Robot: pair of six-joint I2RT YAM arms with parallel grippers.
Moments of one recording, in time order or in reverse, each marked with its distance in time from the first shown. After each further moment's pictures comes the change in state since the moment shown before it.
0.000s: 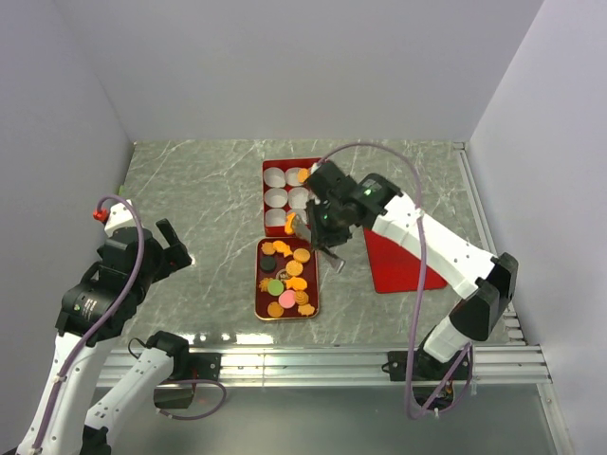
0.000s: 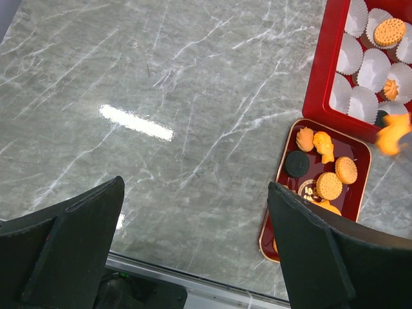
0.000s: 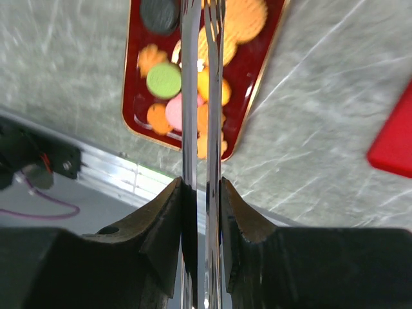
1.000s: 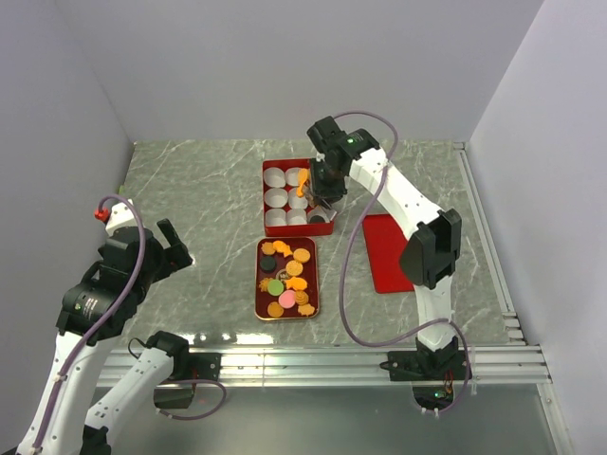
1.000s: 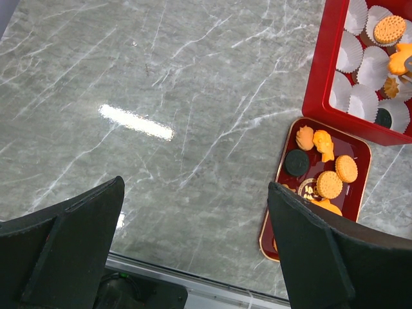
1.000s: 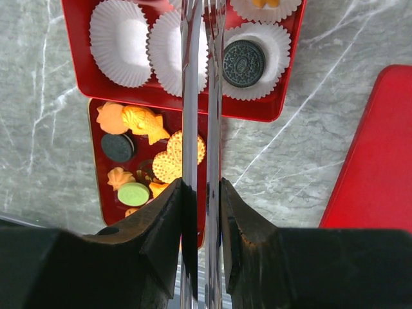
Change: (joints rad) left arm 0.000 0.003 -0.003 0.005 0.006 0.006; right arm -0.268 0.454 0.460 -0.049 -0.023 -0.145
